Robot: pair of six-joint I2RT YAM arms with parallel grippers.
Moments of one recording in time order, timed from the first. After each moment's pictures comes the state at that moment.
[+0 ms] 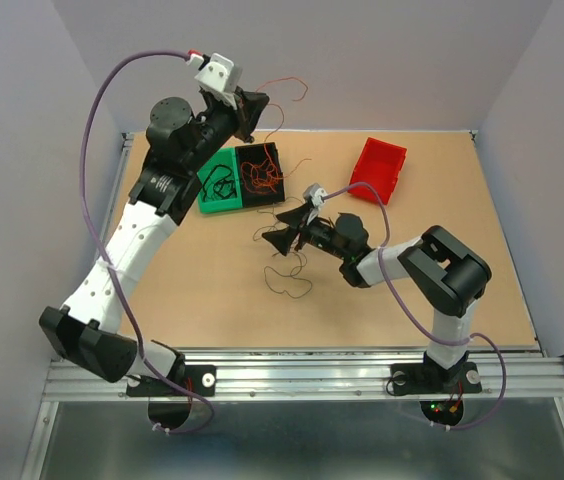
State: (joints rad) left arm -0.46 1.34 1.54 0.00 0.26 -0.07; right arm 0.70 1.87 0.79 1.19 -0.37 0.27
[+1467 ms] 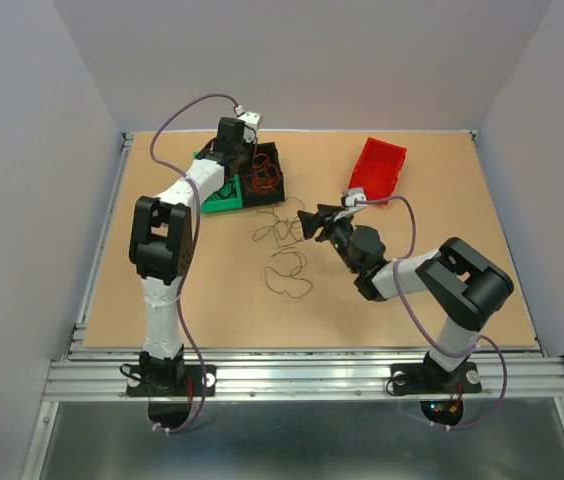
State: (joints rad) left arm -0.31 2.09 1.71 -0.24 0.00 -0.01; right arm 0.70 1.73 0.61 1.24 0.23 0.27
